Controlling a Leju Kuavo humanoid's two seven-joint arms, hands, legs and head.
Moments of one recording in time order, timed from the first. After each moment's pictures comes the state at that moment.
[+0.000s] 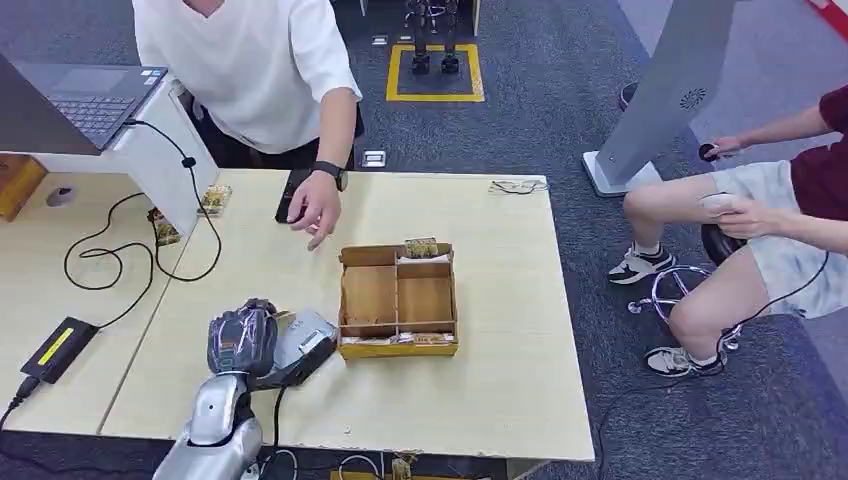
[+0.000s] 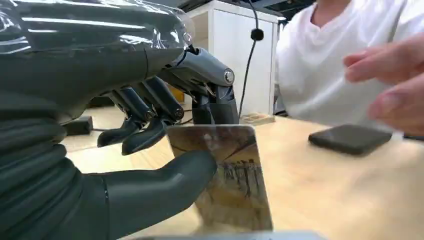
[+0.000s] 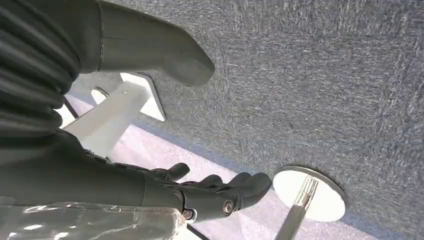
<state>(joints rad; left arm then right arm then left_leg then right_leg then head) -0.24 -0.03 -0.17 -0.96 -1.30 0.61 0.20 -0.01 0.07 -1.20 -0.37 1.57 -0.66 -0.17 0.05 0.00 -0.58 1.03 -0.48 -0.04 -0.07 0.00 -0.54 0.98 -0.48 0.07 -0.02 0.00</state>
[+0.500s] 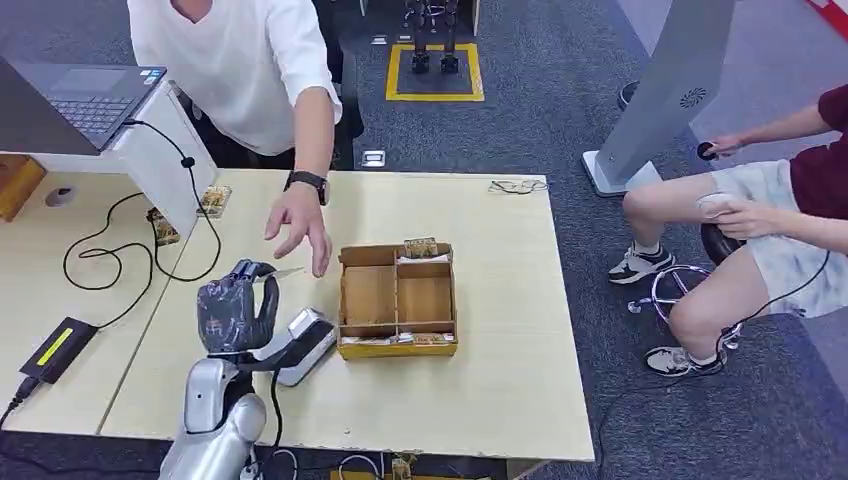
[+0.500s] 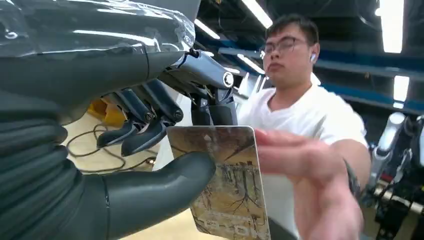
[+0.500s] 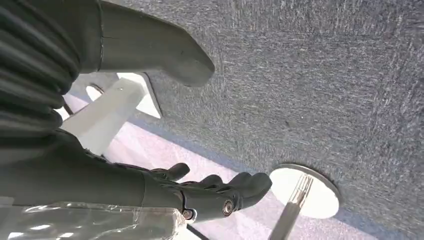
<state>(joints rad) -0.23 -0.10 -0.09 -1.18 -1.19 0.69 -0.04 0.00 0.07 -1.20 -0.37 1.57 -0.67 -0.19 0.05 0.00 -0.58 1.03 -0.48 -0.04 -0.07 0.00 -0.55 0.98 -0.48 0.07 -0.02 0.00</state>
